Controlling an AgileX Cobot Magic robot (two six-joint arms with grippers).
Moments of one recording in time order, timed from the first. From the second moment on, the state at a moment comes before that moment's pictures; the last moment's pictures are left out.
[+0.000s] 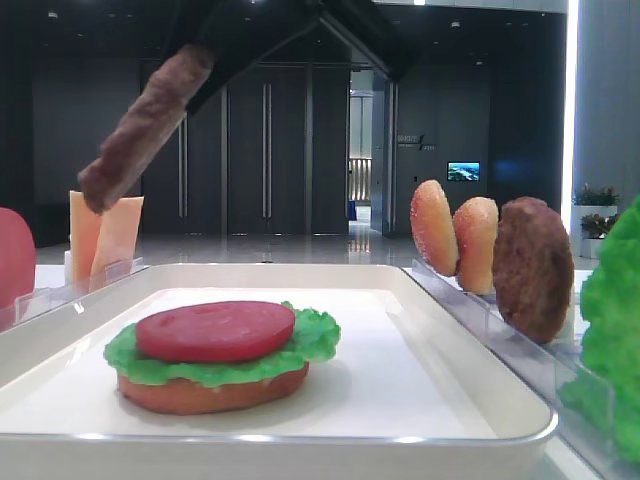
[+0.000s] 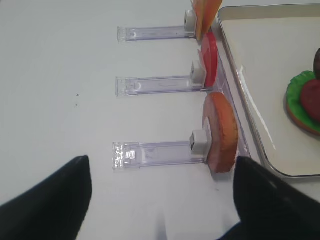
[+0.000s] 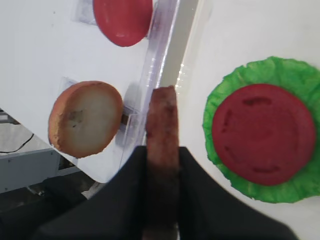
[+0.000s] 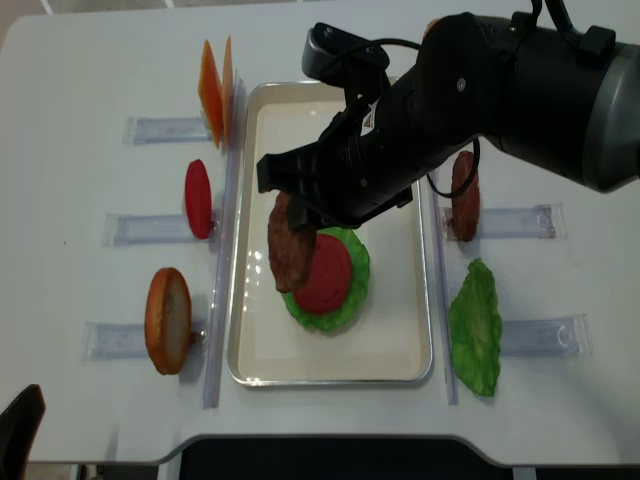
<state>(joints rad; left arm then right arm) -0.02 -0.01 -0.47 0.01 1.11 0.01 0.78 1.69 -1.23 0.62 0.66 0.13</state>
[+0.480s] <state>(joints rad) -0.02 -0.01 -0.47 0.01 1.11 0.01 0.70 1.69 -1.07 1.17 0.58 -0.41</state>
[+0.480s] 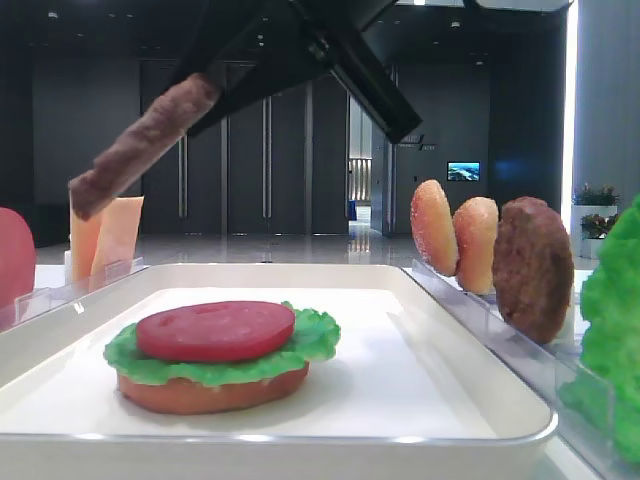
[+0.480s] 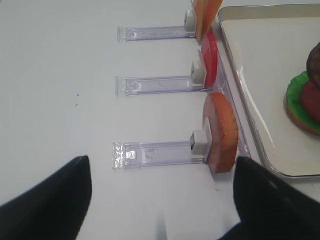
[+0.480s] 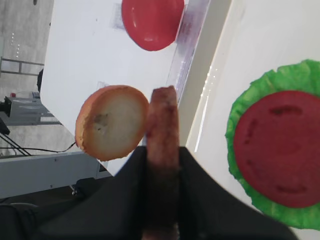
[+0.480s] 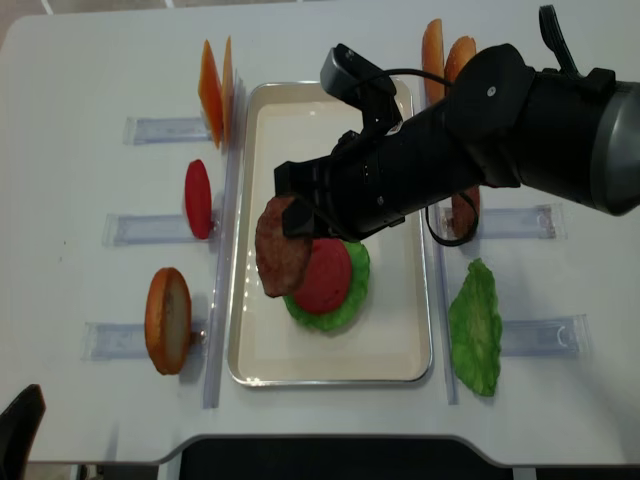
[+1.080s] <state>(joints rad) -0.02 -0.01 -0.47 0.01 1.11 0.01 0.67 1.77 -1.06 1.20 0.60 -0.50</state>
